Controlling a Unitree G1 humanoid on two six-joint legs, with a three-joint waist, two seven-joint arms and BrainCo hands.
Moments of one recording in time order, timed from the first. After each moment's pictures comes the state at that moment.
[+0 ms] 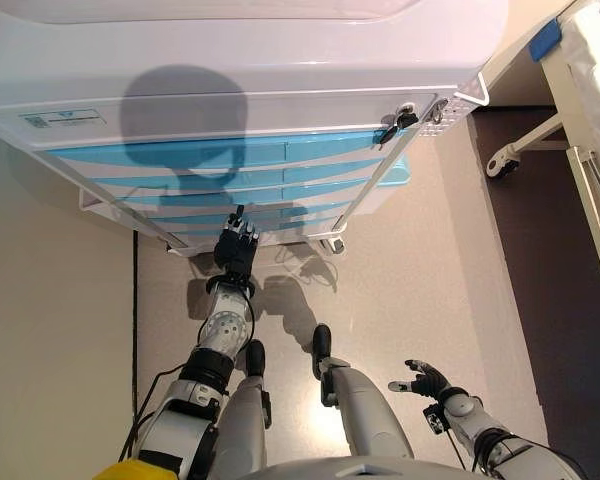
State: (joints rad) left arm -0.40 0.14 -0.15 0.53 -1.35 -0.26 -0.06; right arm -0.19 -0.29 0.33 1.23 0.03 -0.15 -0.01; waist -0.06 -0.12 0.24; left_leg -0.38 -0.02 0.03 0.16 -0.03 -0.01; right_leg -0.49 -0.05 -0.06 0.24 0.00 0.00
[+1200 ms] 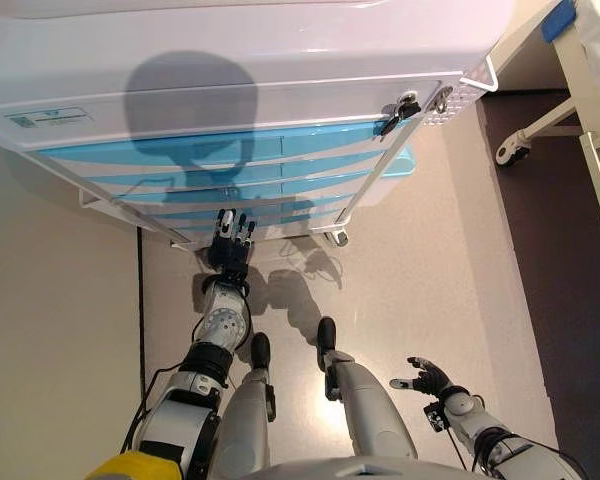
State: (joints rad) left arm -0.45 0.14 -0.09 0.69 -1.27 -0.28 -0.05; right arm -0.19 -0.29 0.33 1.23 0.03 -0.15 -0.05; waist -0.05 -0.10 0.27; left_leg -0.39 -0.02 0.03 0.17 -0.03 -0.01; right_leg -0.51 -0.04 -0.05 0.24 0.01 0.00
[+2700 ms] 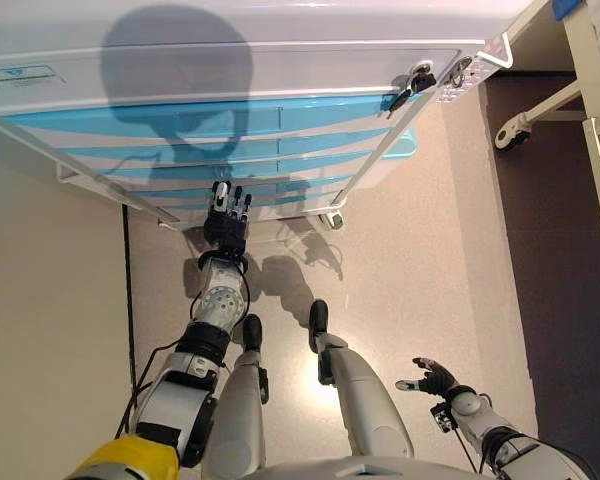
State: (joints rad) left arm -0.54 0.18 -0.14 0.59 -1.33 -0.30 0.00; right arm -0.19 -0.33 0.36 1.22 0.03 -0.15 -0.02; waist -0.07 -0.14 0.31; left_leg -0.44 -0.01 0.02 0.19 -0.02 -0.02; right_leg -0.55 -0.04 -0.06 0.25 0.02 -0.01
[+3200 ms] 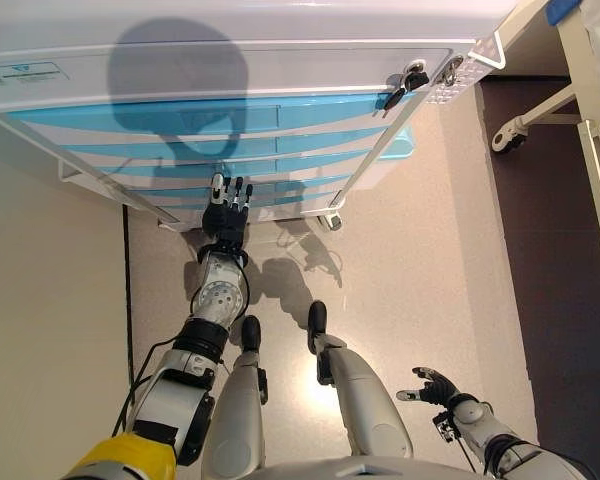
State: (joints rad) left arm -0.55 0.20 -0.15 0.54 -1.43 -0.30 0.00; right arm -0.16 -0.34 0.36 1.22 0.01 -0.15 0.01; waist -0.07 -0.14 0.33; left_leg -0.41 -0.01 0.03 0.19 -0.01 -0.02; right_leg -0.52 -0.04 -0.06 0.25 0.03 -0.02
